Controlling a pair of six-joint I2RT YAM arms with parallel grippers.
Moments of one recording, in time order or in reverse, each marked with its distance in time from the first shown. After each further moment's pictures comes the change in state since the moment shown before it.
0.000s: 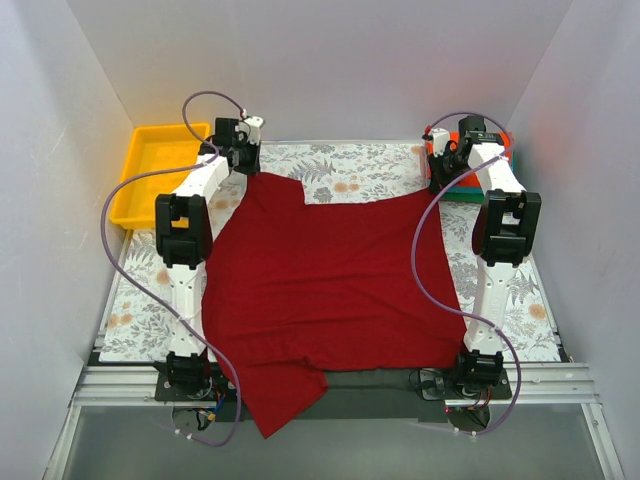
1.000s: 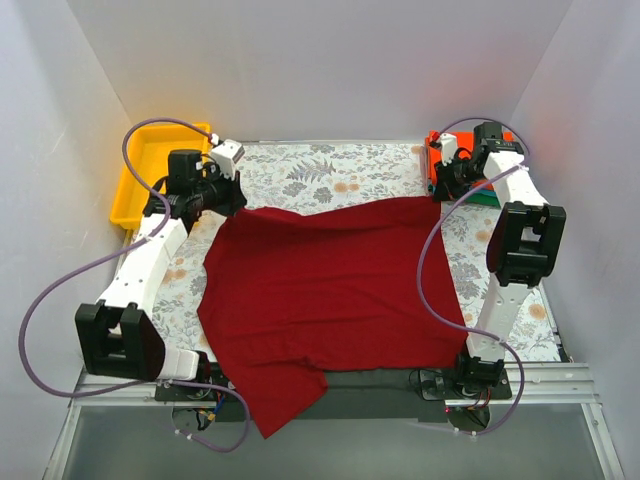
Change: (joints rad) left arm -0.001 -0.977 -0.802 -0.065 0.134 -0.021; right arm -0.035 -0.265 -0.270 0.003 -0.152 -0.142
